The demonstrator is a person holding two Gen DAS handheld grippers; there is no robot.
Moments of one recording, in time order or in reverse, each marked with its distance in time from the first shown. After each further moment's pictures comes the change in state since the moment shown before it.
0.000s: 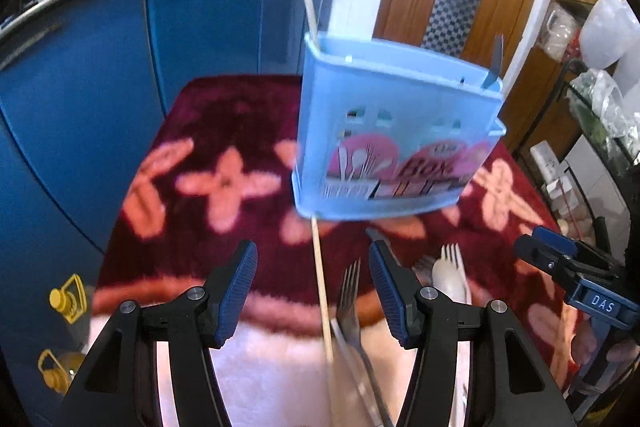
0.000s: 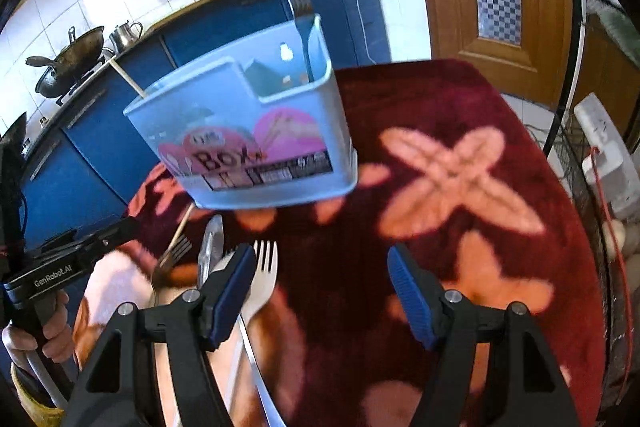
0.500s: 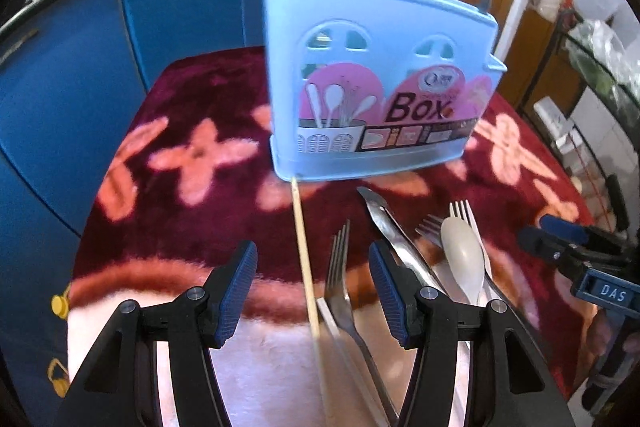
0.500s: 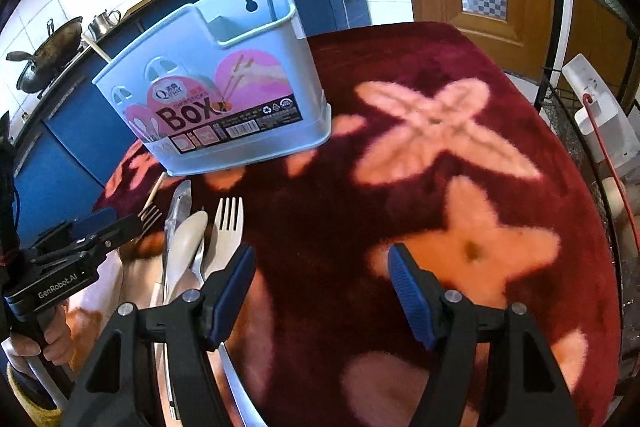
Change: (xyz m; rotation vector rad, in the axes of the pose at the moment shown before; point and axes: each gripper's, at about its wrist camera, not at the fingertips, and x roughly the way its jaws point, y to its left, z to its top) left arm 0.028 -0.023 -0.018 0.106 0.054 0.022; right arm 0.014 -0.011 -0.025 0.028 0.063 -0.059
